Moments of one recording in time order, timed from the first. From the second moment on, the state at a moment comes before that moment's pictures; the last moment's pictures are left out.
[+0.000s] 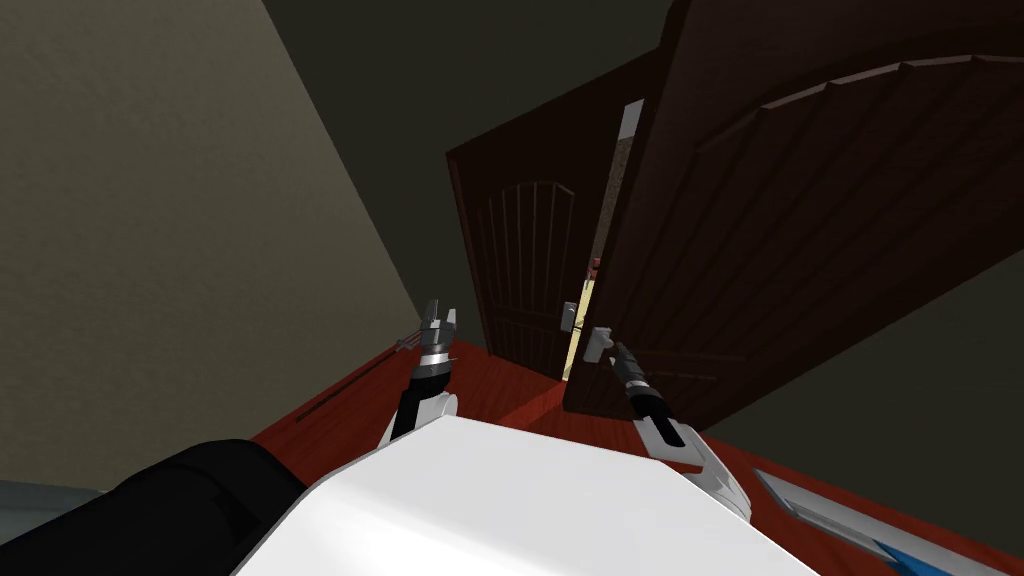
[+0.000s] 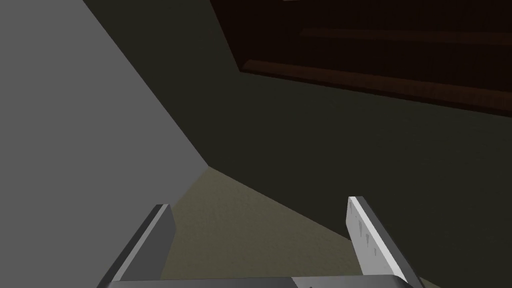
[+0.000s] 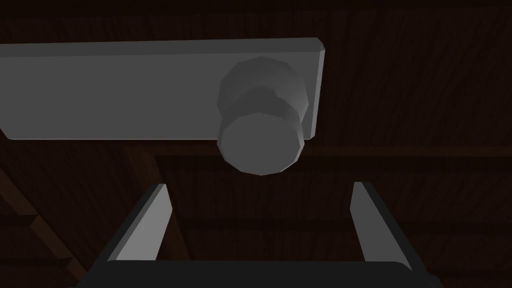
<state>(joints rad) 0.05 -0.25 -0.20 -1.22 0.29 -0.37 -0.51</state>
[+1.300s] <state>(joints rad) 0.03 -0.24 -0.19 -1.22 0.29 -0.38 -0.51</state>
